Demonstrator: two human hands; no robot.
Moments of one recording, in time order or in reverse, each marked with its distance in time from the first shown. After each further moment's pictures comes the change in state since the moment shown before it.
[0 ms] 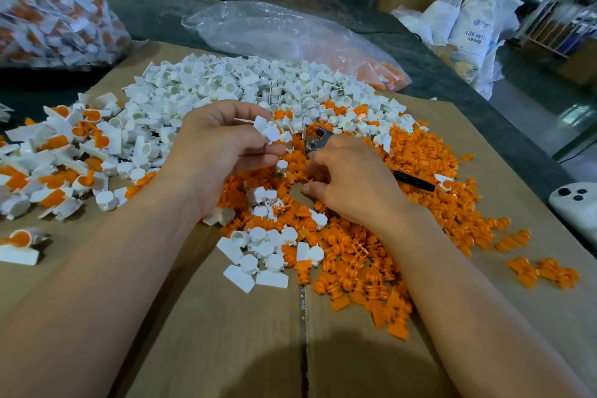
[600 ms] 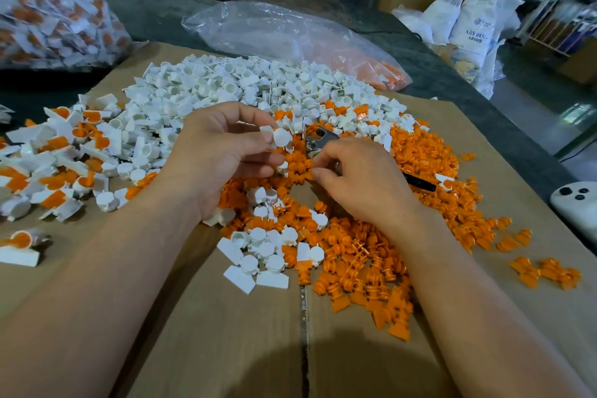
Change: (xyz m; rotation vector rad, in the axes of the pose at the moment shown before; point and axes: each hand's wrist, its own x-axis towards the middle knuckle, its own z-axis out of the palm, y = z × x) left_hand -0.003 0.001 -0.001 0.064 -0.053 0.018; right_hand -0.004 0.006 -0.003 0.194 0.100 0.038
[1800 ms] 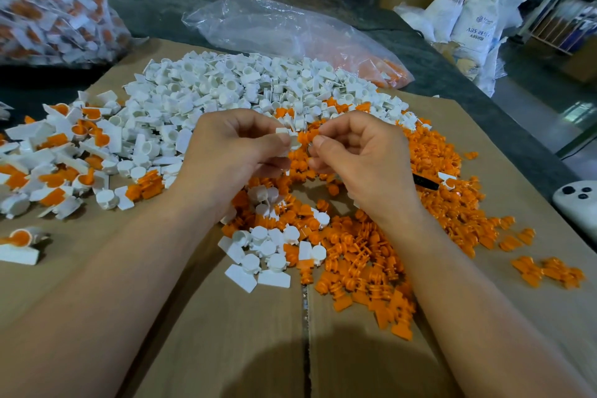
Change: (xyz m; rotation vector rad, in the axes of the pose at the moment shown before) left_hand -0.003 -0.005 0.009 0.077 0.035 0.076; right_hand -0.008 -0.022 -0.005 0.834 0.244 0.087
